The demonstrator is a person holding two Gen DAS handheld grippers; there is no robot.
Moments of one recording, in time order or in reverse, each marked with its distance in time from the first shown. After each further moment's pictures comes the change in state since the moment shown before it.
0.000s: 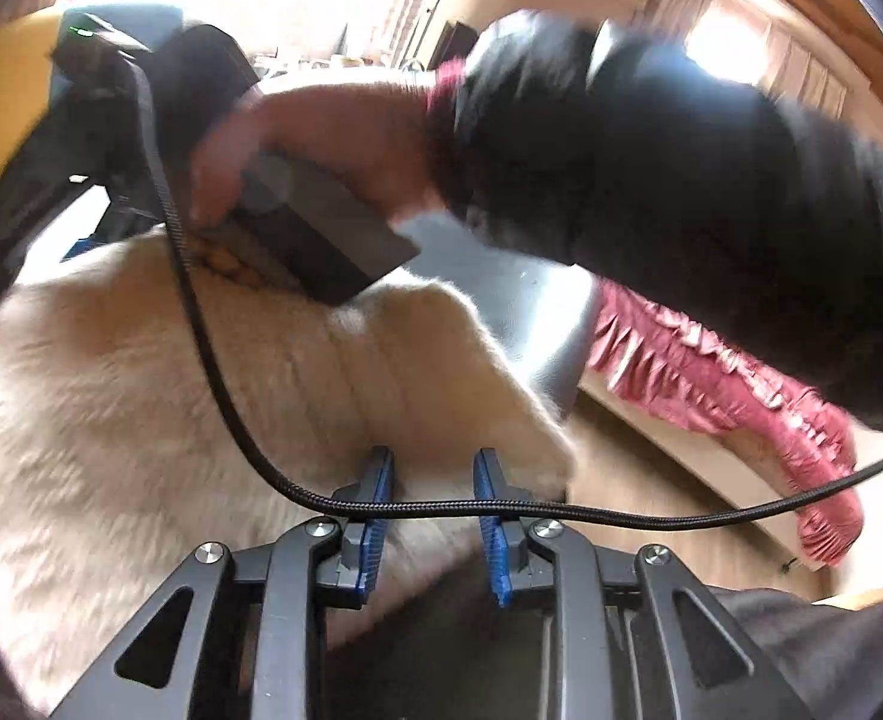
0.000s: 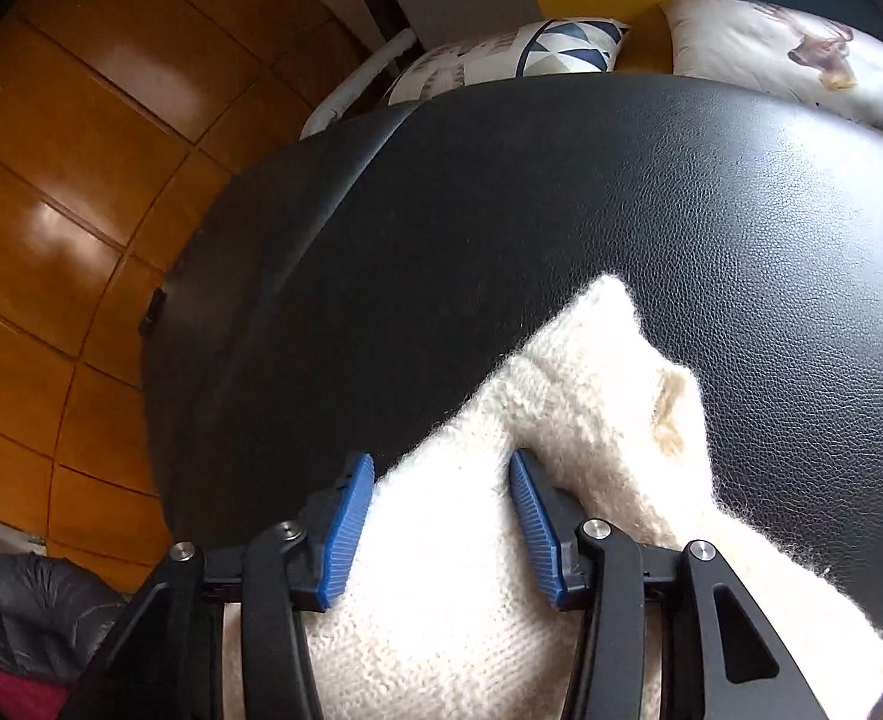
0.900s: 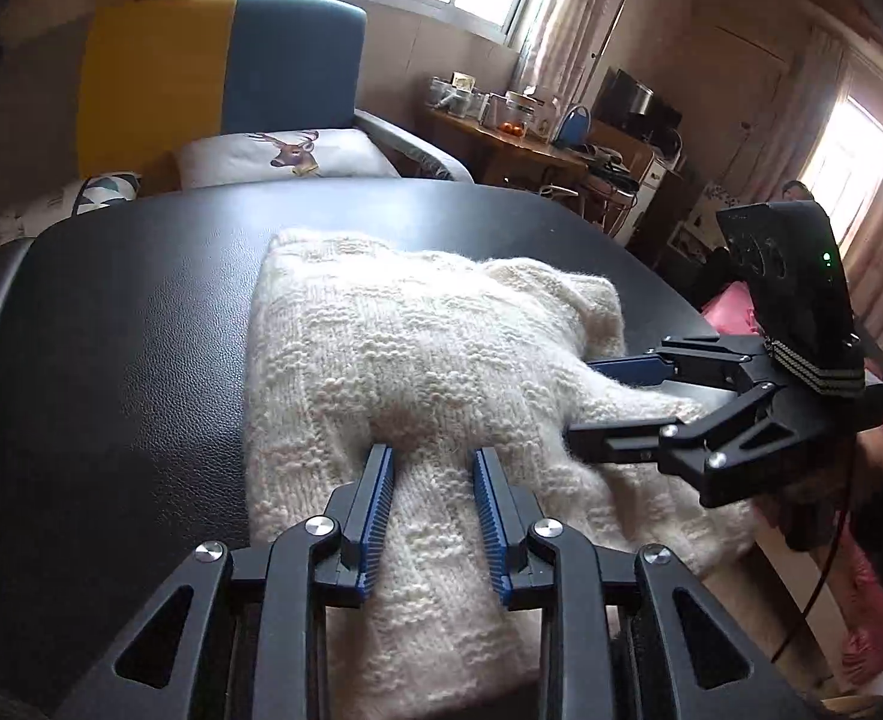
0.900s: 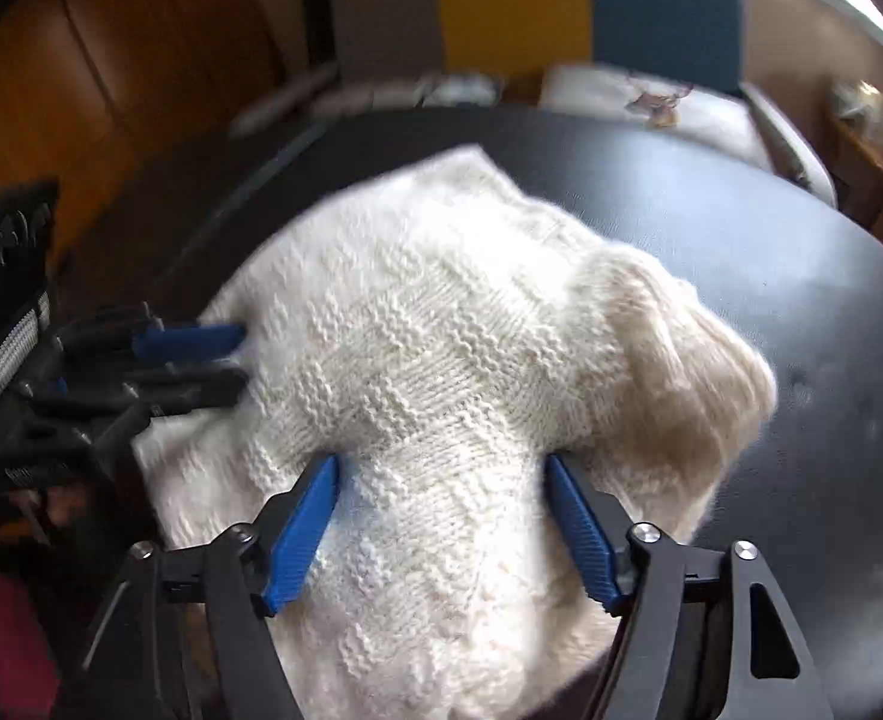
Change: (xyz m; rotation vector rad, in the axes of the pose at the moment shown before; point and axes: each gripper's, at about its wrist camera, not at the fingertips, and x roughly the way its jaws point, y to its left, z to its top) left arm -0.029 0.078 0.023 -0.153 -0.056 0.345; right arm -0.119 0.043 -0.156 -0.019 -0.172 -0.388
